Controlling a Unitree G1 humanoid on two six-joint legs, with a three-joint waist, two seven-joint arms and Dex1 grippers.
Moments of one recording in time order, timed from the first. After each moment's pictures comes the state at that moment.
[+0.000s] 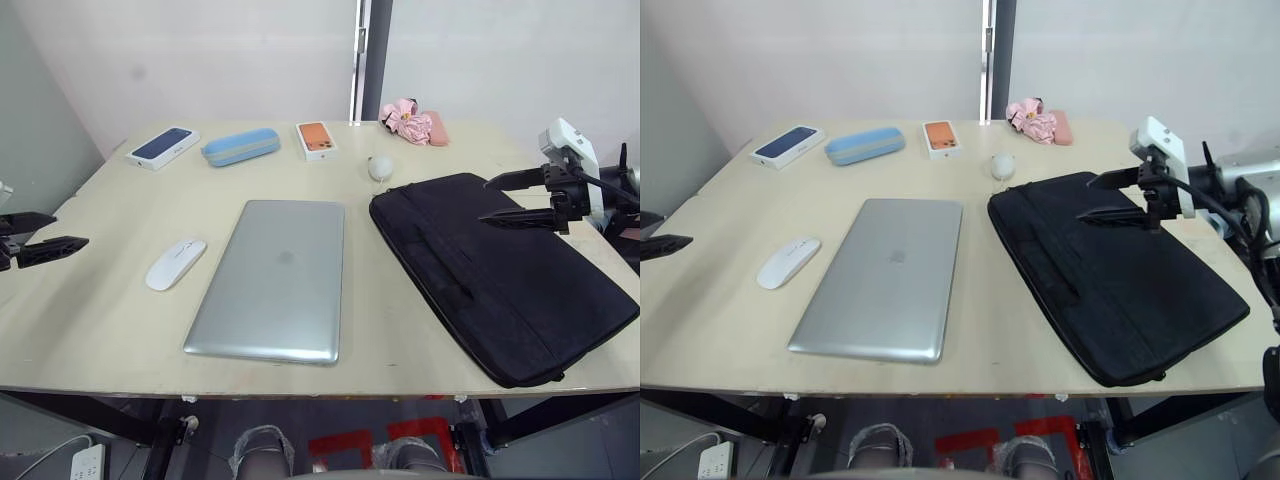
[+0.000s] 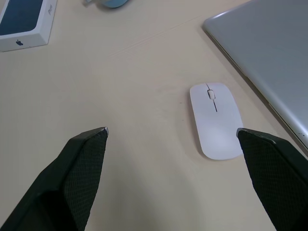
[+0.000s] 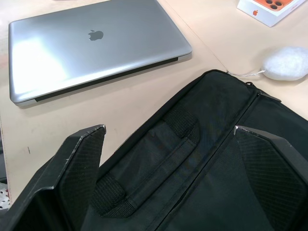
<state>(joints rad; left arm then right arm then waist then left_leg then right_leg) -0.41 1.29 0.38 0.71 -0.34 0.32 -1.33 -0.77 -1.11 -0.02 0.20 0.40 0.66 1.44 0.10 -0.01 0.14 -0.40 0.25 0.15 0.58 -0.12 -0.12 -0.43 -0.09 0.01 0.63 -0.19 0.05</state>
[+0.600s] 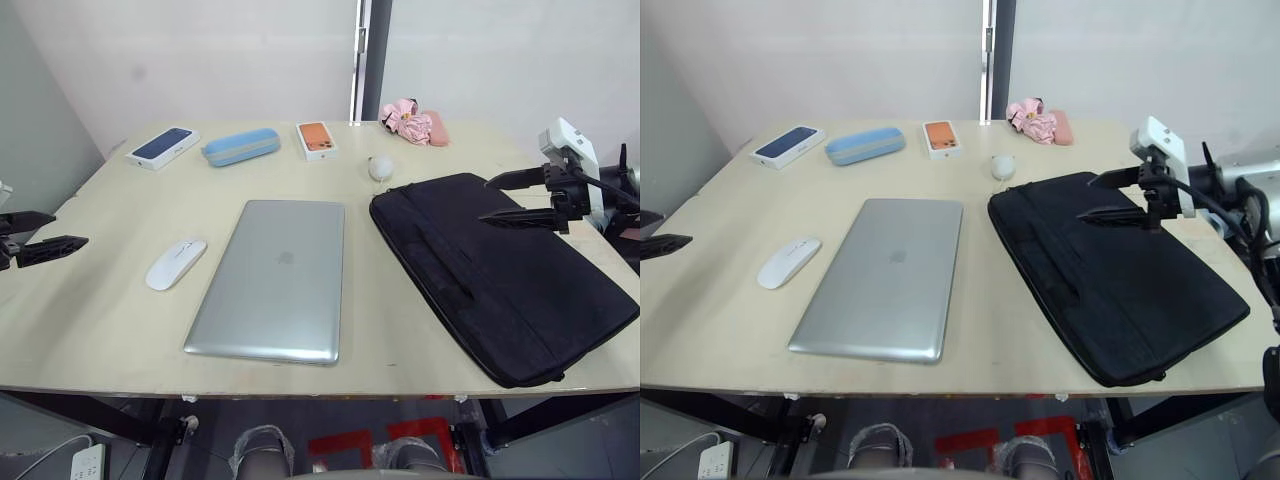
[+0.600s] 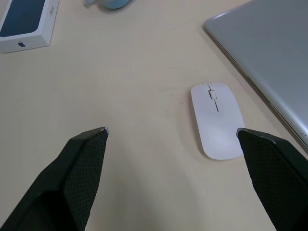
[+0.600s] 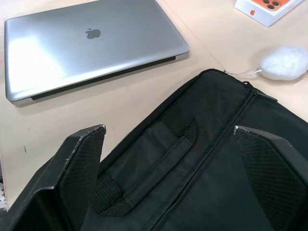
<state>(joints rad) -0.42 1.29 0.38 0.72 -0.34 0.31 -1.33 -0.77 -1.11 -0.02 0.21 0.39 0.64 1.44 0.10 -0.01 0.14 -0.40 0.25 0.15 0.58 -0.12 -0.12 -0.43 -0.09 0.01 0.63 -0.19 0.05</state>
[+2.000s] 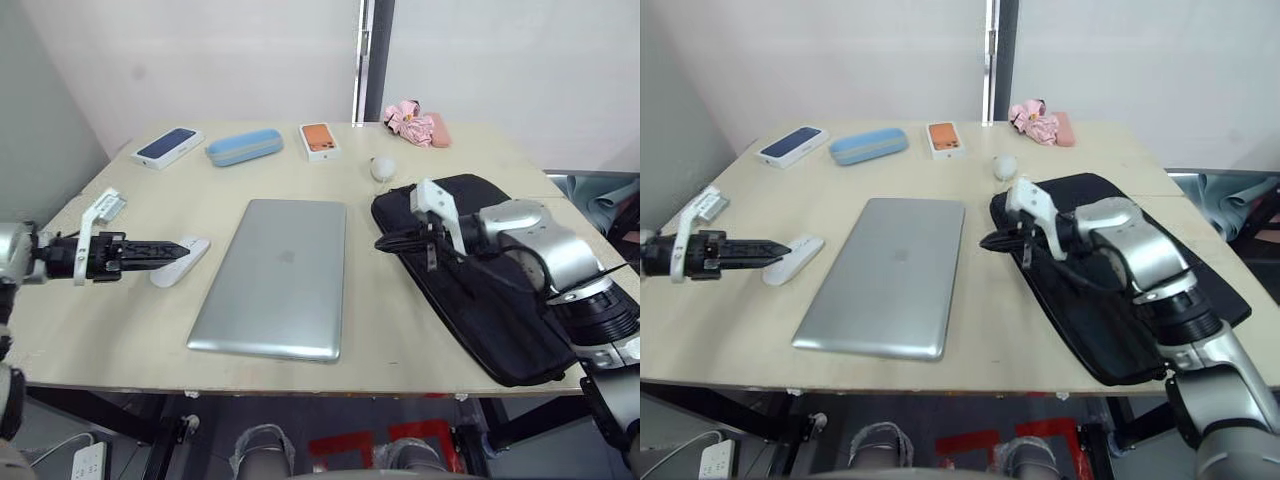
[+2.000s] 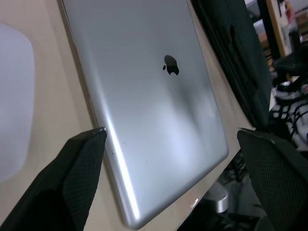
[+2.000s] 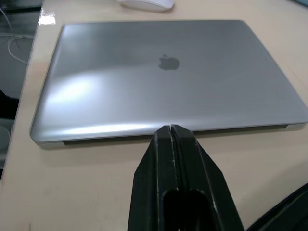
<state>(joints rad) -0.78 1.09 -0.12 0.66 -0.49 1.23 -1.50 -0.66 -0.68 0.24 -0.09 0.31 0.58 1.16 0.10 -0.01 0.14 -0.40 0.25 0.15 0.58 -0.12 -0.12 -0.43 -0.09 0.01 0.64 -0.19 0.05</state>
